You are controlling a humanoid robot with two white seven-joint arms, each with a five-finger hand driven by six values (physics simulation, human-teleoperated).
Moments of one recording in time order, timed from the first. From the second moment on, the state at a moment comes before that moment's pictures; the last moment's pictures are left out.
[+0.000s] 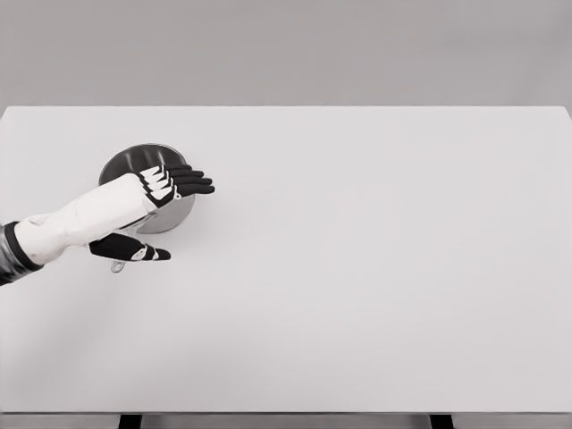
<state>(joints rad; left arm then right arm) -0.24 0.92 -0.46 -1.77 -0.14 -0.61 -0.15 -0.03 0.00 0.15 0.15 0.07 -0.28 0.27</state>
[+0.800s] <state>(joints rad) -0.25 0.81 -0.51 -1.77 -0.33 -0.57 0.00 -0.03 0.00 0.15 0.14 0.07 -0.28 0.27</state>
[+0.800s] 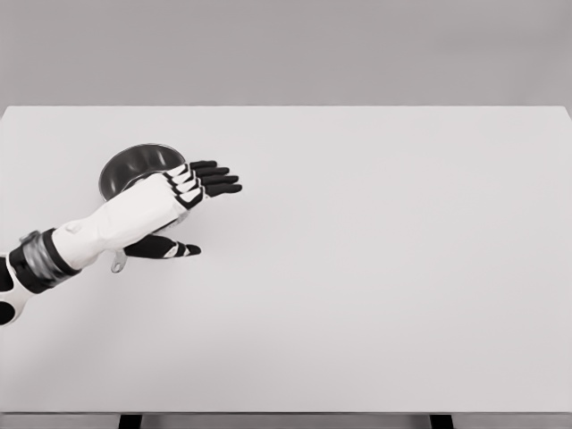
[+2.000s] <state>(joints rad) -0.24 0.84 -0.53 -1.77 -0.44 -0.35 -0.07 -0.03 0.00 0.15 0.14 0.07 -0.28 0.27</state>
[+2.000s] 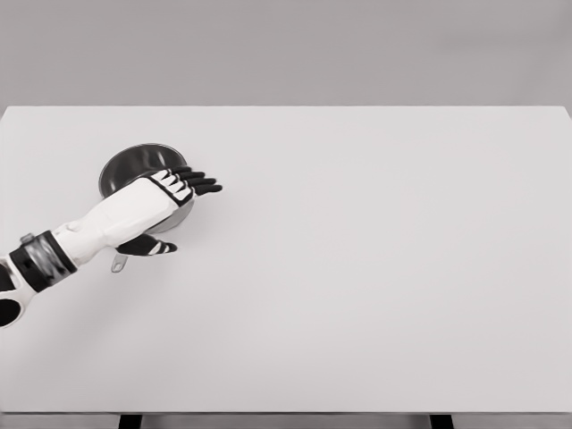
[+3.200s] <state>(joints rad) -0.24 0.91 -0.51 -1.77 -0.55 -0.35 -0.06 -0.03 0.00 0.15 0.14 0.07 -0.28 0.27</state>
